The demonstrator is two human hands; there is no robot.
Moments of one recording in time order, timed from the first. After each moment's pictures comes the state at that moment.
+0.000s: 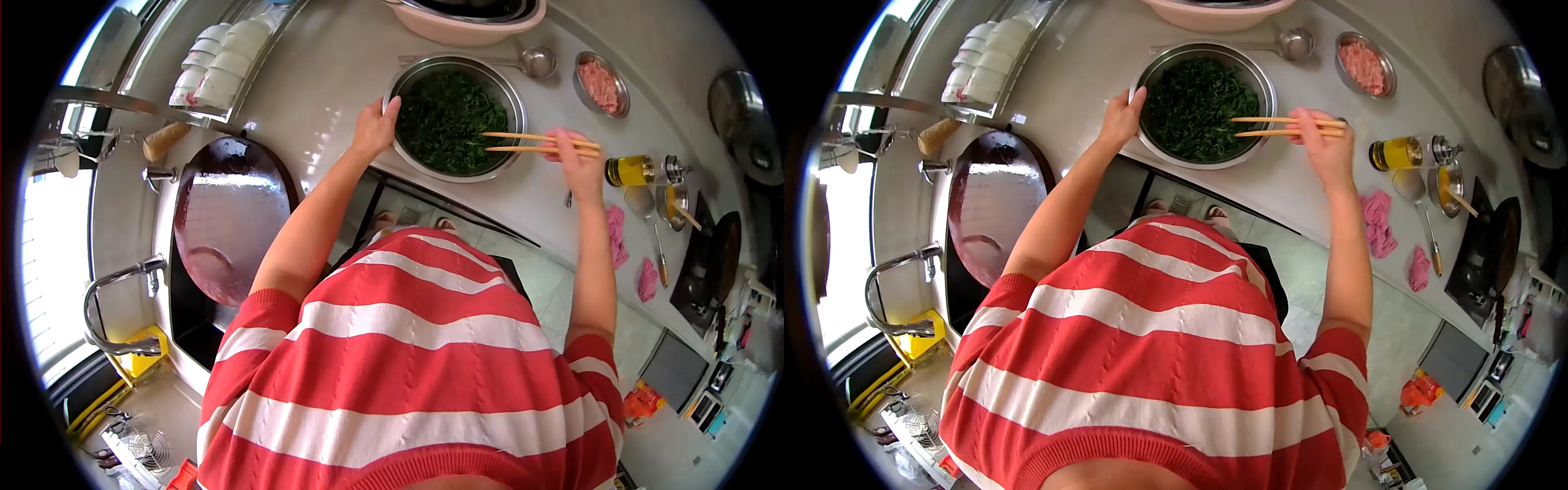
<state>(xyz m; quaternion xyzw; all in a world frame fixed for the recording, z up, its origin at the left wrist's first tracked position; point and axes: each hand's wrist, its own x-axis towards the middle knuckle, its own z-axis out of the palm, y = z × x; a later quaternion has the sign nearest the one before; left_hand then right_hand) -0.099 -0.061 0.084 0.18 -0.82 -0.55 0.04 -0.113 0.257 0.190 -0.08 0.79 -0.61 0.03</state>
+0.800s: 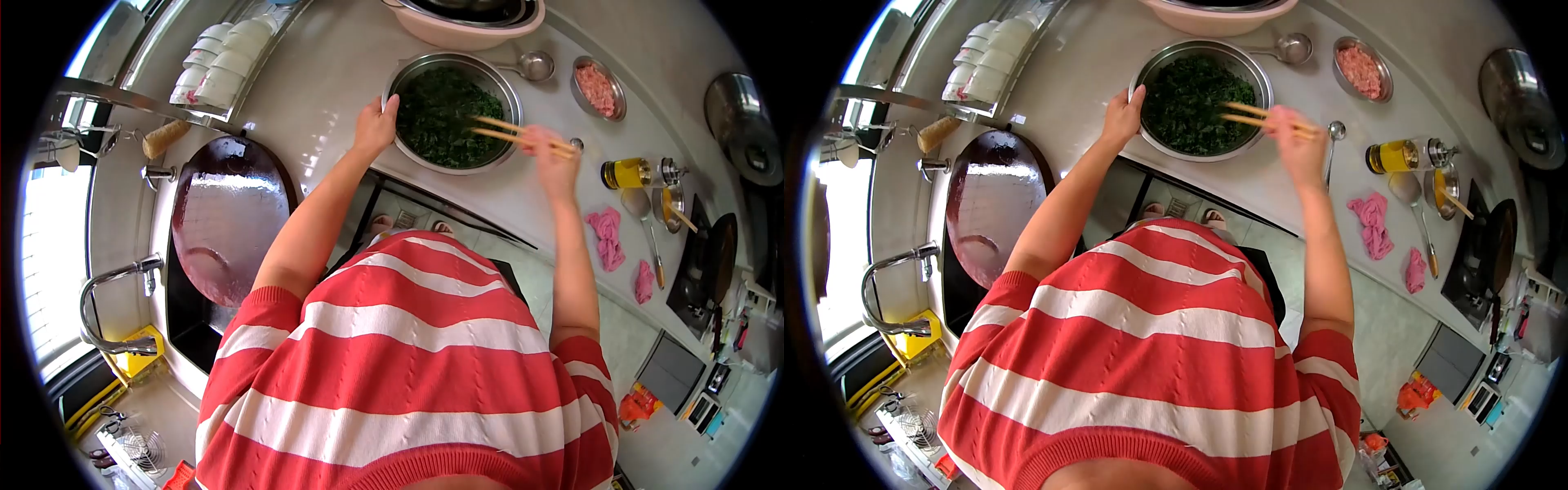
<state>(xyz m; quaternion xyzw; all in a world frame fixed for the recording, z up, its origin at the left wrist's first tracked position) -0.103 -0.060 0.078 0.20 -0.81 -0.55 0.06 -0.109 0.225 0.165 -0.10 0.79 -0.60 -0.06</state>
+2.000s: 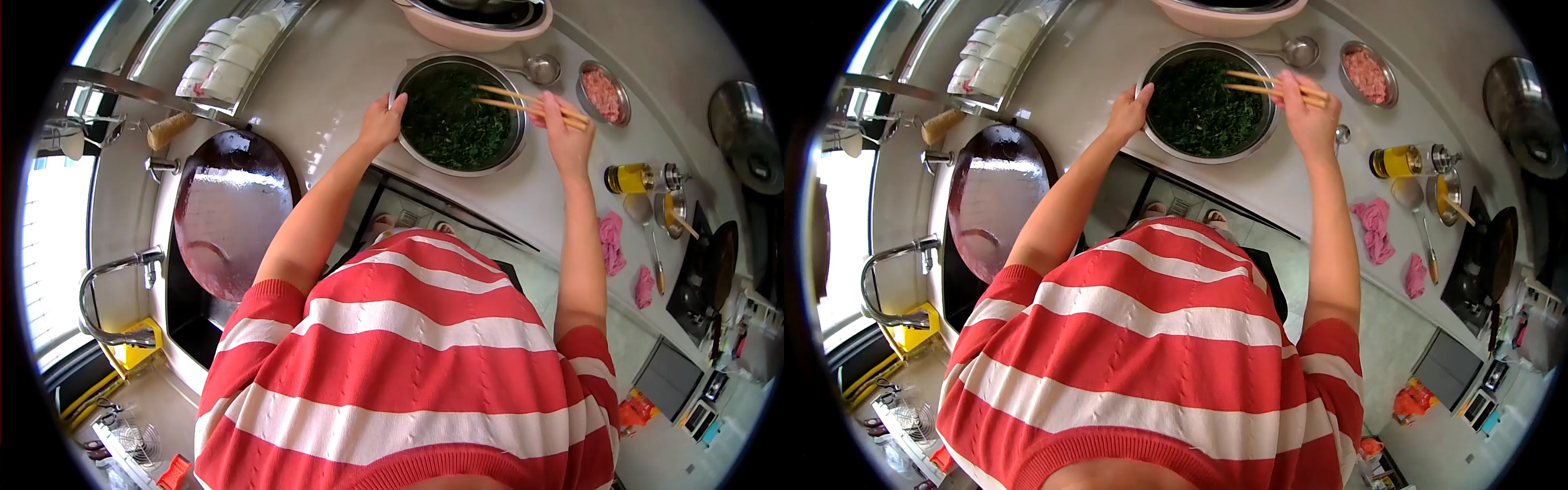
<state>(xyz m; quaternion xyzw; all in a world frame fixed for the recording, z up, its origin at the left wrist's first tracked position) -0.100 -0.062 0.096 0.20 -0.80 -0.57 0.00 -0.143 0.205 0.190 -0.12 0.77 -0.61 -0.10</state>
